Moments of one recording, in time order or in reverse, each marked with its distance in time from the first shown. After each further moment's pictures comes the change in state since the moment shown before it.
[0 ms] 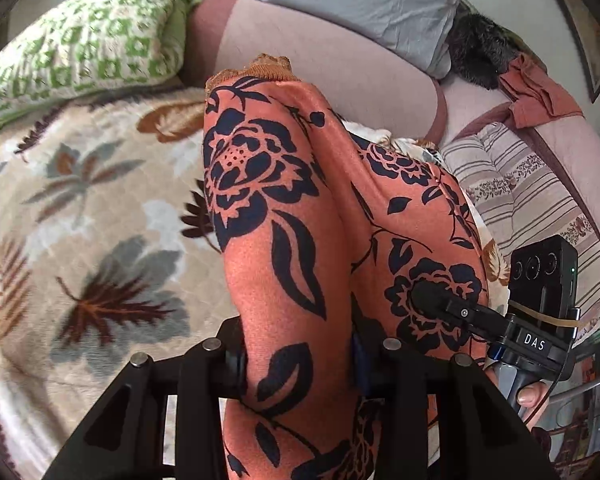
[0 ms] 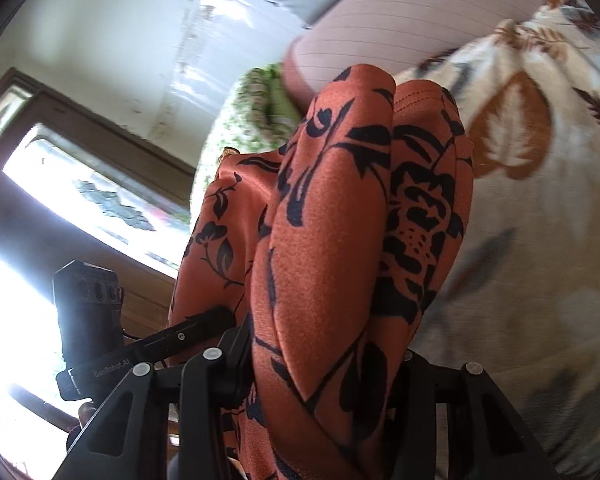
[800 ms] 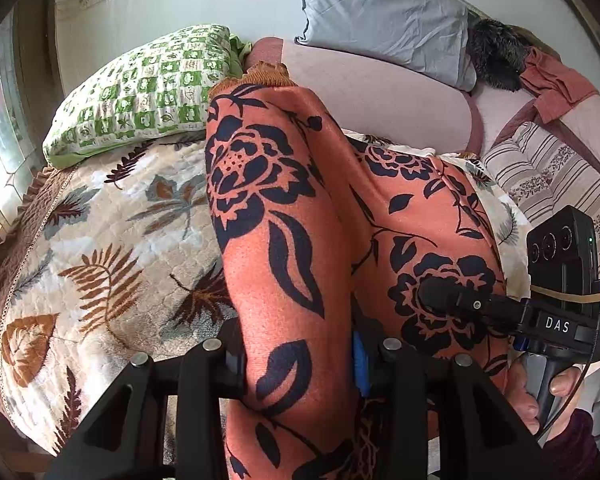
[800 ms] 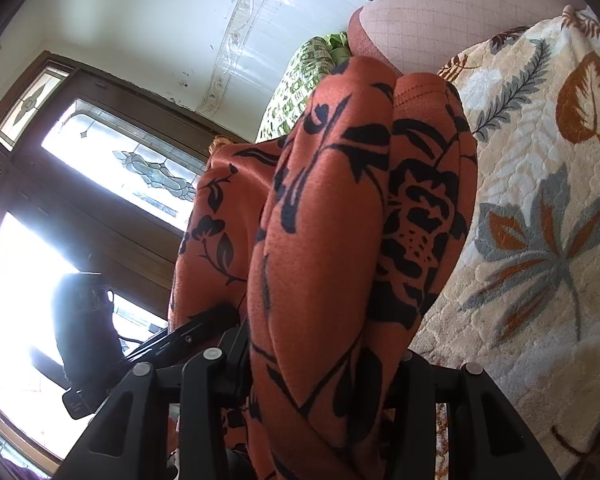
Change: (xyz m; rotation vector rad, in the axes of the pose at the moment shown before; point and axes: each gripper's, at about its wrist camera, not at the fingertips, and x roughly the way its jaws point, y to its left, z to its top) left arm -0.068 0.011 -0.038 0.062 -0.120 0.240; right arm 0.061 0.053 -0.006 -0.038 0.069 0.125
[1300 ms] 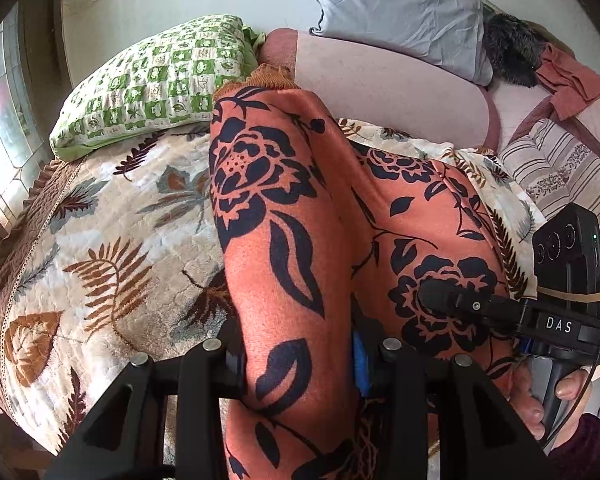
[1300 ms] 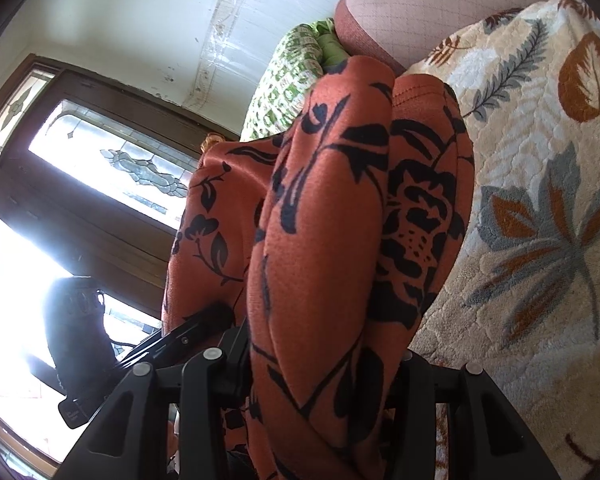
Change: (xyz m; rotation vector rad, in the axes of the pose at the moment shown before) left arm 0.021 0.013 0.002 -0.015 0.029 0.044; right arm 0.025 -0.007 0.018 0.044 0.036 -0.033
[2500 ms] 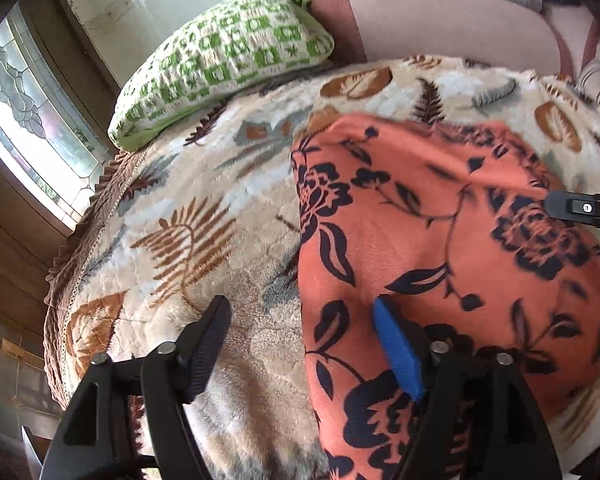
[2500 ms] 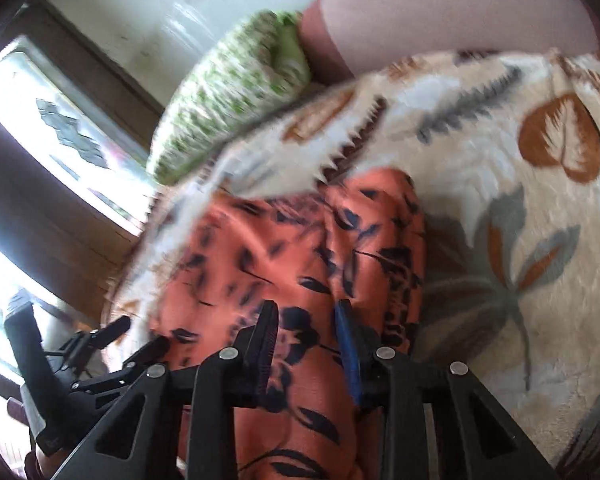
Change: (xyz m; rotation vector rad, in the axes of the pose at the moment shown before) left arm 0.066 0.039 -0.050 0.122 0.073 0.389; right arm 0.039 -0.009 0.025 -0.126 0.056 -0.419
